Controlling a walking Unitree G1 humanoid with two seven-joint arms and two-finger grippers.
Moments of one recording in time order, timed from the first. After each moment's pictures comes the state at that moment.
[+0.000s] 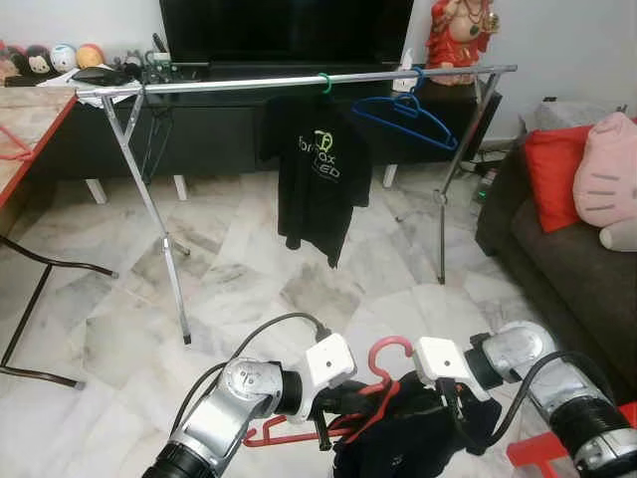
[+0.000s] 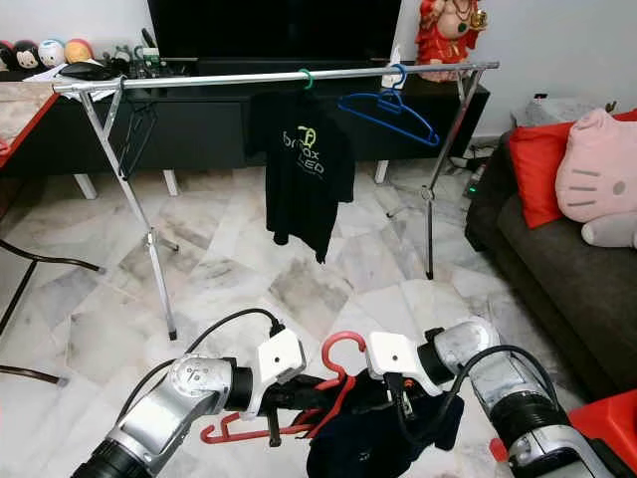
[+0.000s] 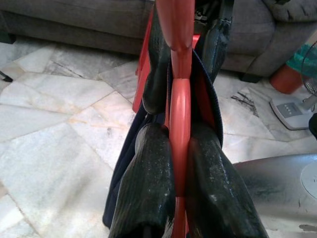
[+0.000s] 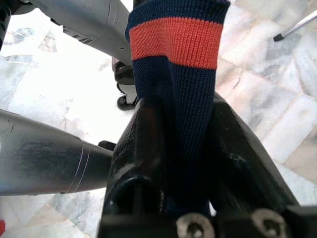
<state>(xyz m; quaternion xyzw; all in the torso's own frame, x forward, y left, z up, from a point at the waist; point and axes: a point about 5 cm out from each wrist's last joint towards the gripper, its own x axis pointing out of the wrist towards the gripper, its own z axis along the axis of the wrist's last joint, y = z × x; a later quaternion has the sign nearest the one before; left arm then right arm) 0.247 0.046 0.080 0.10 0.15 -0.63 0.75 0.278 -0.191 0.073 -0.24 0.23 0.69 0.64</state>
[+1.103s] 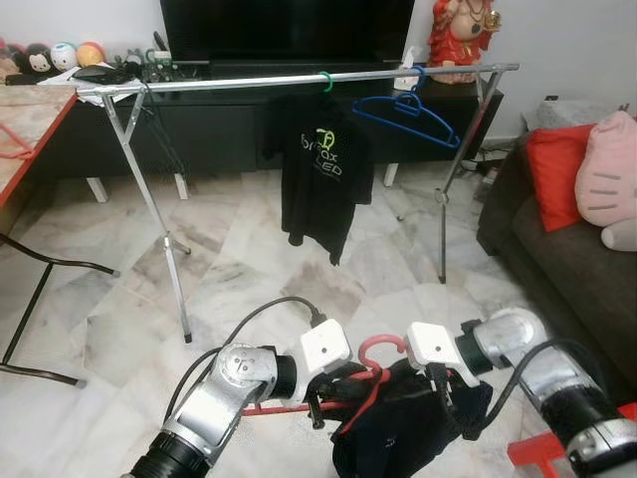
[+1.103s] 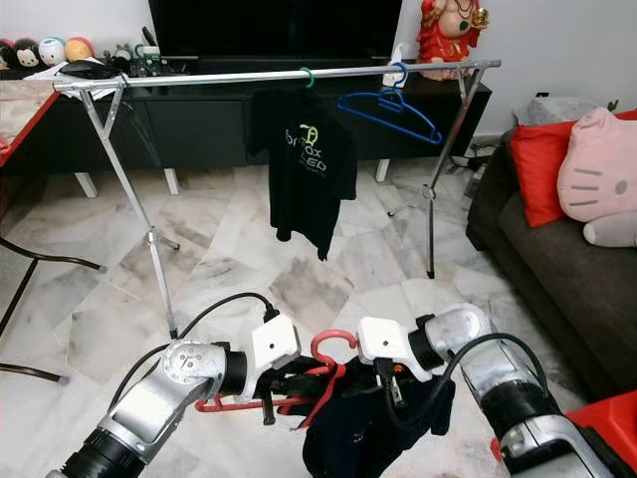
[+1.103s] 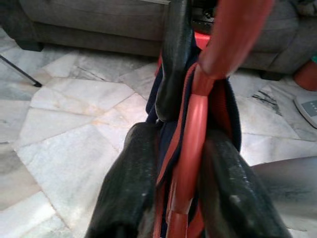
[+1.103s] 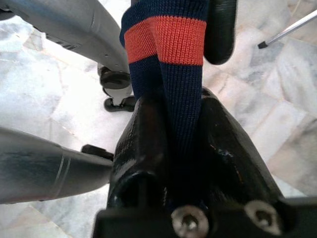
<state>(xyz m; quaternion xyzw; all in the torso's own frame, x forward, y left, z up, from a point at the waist) 0.262 0.054 0.094 0.13 0.13 -0.61 0.77 0.293 -0.175 0.089 -0.26 0.22 0.69 0.64</state>
